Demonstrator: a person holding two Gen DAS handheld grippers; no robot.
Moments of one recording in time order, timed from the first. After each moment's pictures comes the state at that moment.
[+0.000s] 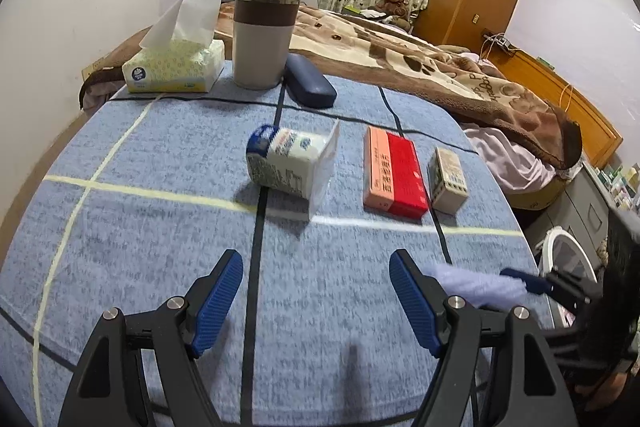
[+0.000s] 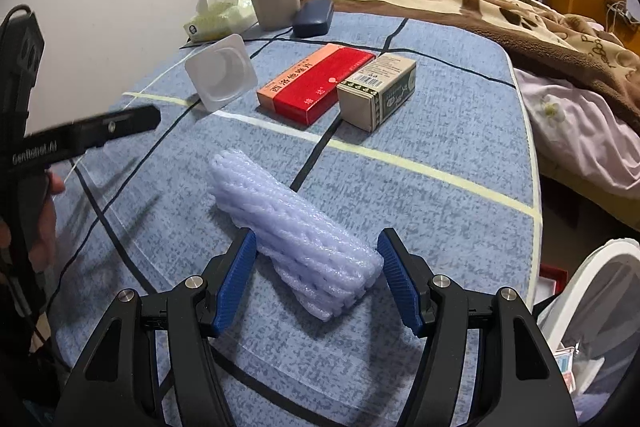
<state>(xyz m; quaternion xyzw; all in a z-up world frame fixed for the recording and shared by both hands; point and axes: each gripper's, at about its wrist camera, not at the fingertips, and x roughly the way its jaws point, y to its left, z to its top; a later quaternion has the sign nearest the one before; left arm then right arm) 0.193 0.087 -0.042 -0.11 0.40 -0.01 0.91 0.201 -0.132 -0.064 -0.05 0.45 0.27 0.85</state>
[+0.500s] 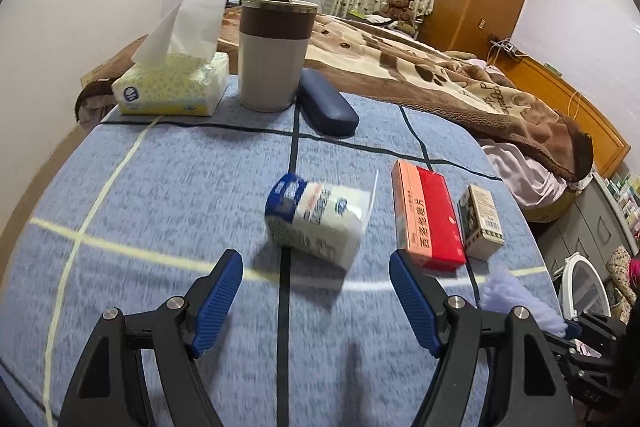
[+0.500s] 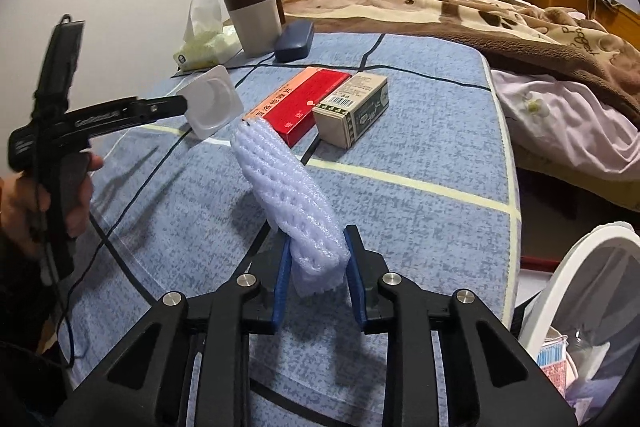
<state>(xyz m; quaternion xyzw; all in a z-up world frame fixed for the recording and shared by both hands) 0.245 0.109 -0.048 -0.11 0.40 -0.01 0.91 0.203 -0.144 -0.057 -0.01 0.43 0.25 0.87</state>
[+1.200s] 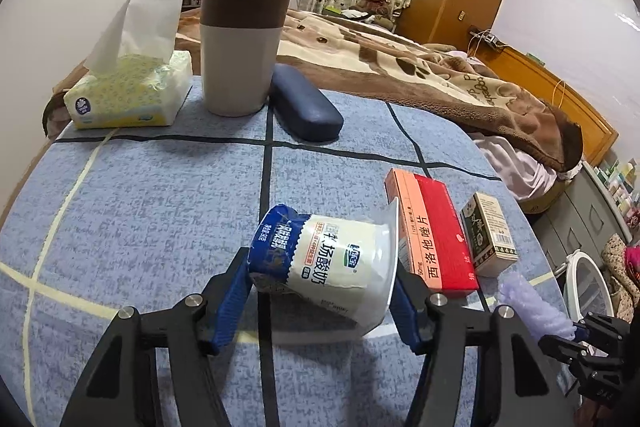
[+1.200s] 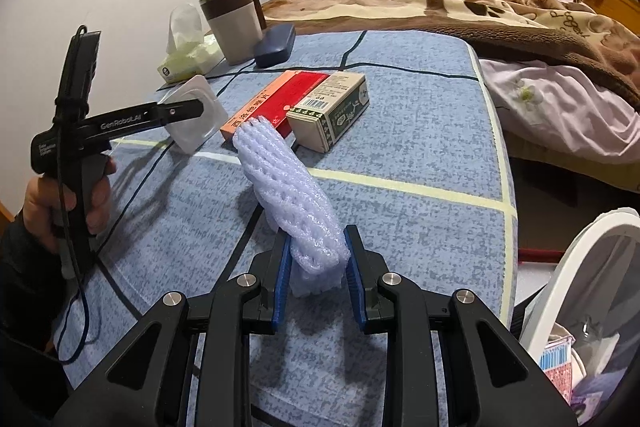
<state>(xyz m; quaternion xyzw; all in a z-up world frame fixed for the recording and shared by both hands) 0.284 0.104 -0.064 -0.10 0.39 -0.05 0.91 0.212 -0.152 -0.063 0.01 0.43 0.24 0.87</state>
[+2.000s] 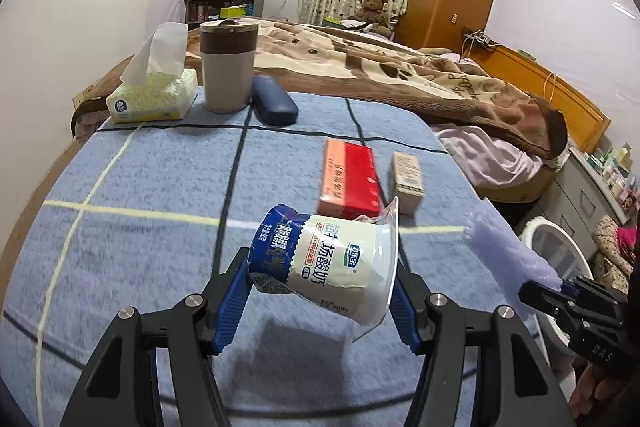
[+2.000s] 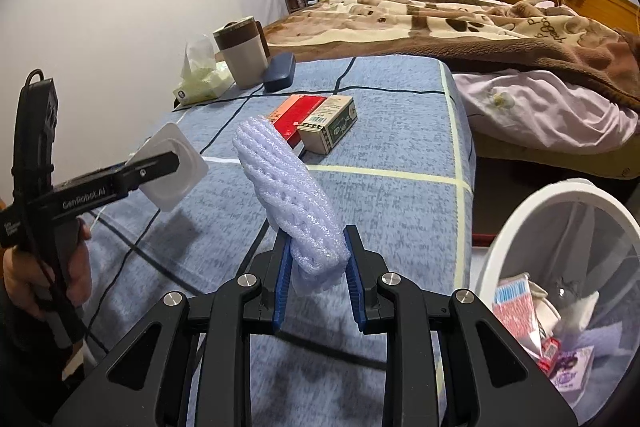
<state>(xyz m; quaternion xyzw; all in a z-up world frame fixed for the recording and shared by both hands) 0.173 0.043 -0.019 -0.08 0.38 -0.03 0.92 0.163 -0.181 -0.030 0.04 0.40 0.23 0.89</state>
